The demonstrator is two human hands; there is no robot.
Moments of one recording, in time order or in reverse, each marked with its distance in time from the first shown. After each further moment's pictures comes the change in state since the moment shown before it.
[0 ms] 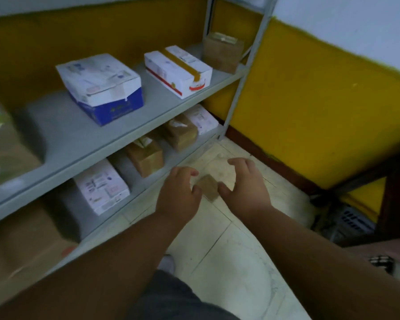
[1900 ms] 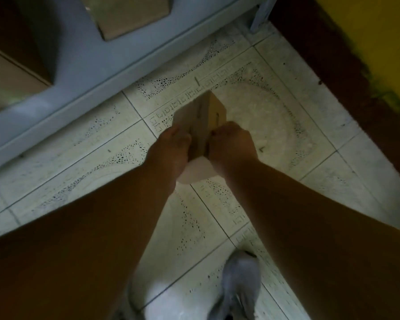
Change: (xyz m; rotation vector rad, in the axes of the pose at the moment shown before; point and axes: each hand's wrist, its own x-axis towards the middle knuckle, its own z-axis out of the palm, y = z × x) left_hand 0.356 -0.319 0.582 -0.396 -0.126 -0.994; right_hand 0.428 0.441 0.487 0.157 -0.574 0.430
